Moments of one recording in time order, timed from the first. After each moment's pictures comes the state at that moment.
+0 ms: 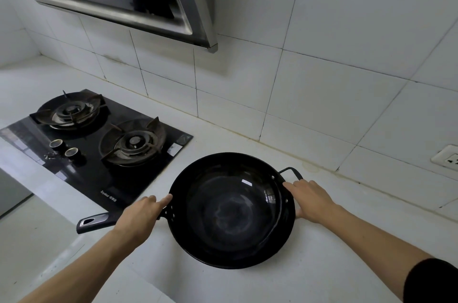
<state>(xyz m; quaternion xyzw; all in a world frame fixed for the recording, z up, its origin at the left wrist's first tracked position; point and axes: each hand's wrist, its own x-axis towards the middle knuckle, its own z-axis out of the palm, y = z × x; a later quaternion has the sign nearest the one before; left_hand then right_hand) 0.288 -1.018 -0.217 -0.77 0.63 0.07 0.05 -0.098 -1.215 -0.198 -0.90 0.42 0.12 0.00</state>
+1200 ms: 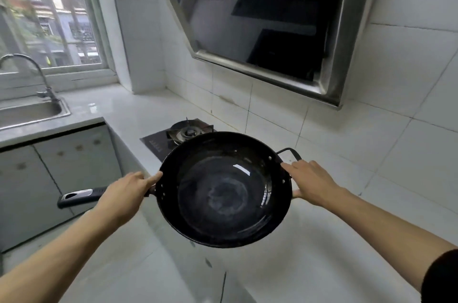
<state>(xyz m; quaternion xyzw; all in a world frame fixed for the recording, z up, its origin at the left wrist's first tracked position) 0.551 -0.804 -0.094 -0.84 0.53 -0.12 -0.05 0.234 -1.115 -0.059 -0.96 0.24 -0.01 -0.11</state>
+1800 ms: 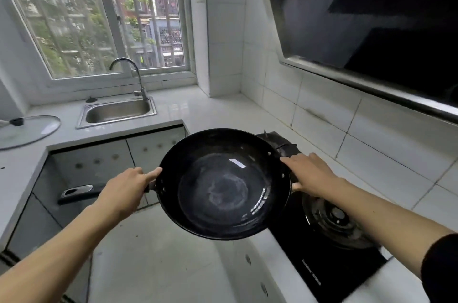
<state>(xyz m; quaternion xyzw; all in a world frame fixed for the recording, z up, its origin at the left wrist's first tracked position) 0.762 -0.713 -0.087 -0.93 0.36 -0.10 0.02 0.564 -1.108 -0.070 -0.99 0.10 -0.01 -0.11</state>
